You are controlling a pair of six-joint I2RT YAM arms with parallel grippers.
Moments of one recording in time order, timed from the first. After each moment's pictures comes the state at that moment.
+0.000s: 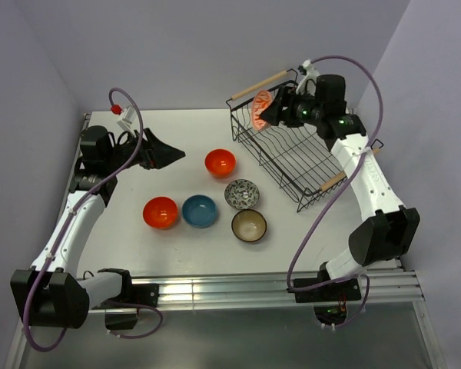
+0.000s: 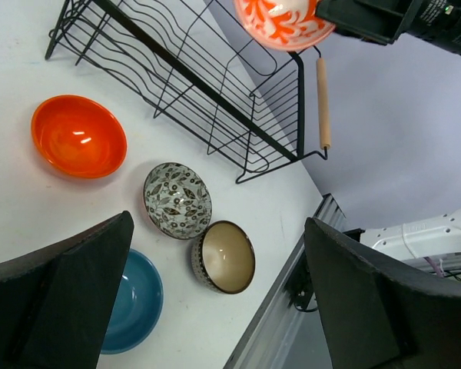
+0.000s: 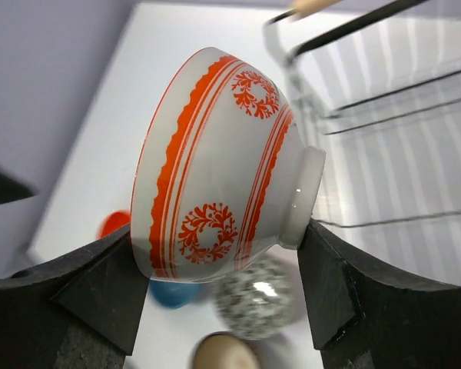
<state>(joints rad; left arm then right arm) -0.09 1.15 0.98 -0.04 0.87 -0.58 0.20 1.53 1.57 -0.46 -0.52 0.37</state>
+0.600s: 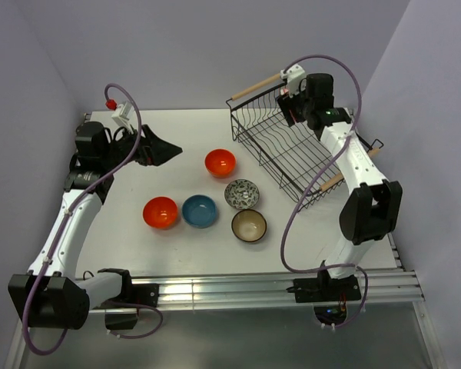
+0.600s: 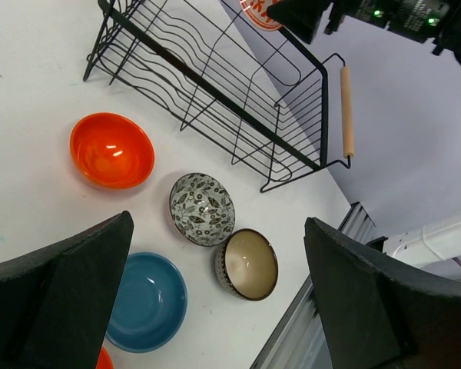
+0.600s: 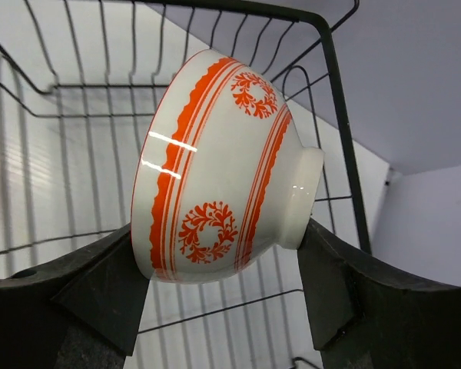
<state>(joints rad) -0.08 1.14 1.05 -0.13 0.81 -0.48 0.16 1.69 1.64 -0.43 -0.04 -0.39</state>
